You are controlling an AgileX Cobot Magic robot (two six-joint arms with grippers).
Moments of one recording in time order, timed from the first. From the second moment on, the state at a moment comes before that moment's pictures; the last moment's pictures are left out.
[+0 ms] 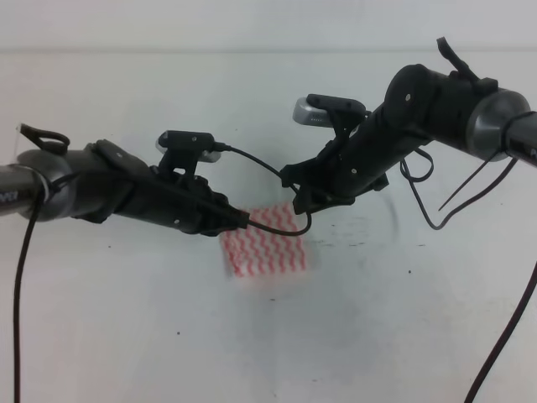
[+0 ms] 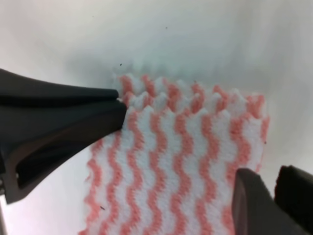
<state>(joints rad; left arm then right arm) -0.33 2.01 -1.23 -1.02 0.45 1.00 0.44 2.12 -1.69 0.52 0.84 -0.11</state>
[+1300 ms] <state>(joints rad) -0.36 2.00 -1.28 -1.02 0.45 1.11 0.44 2.12 -1.69 0.51 0.84 -0.11</state>
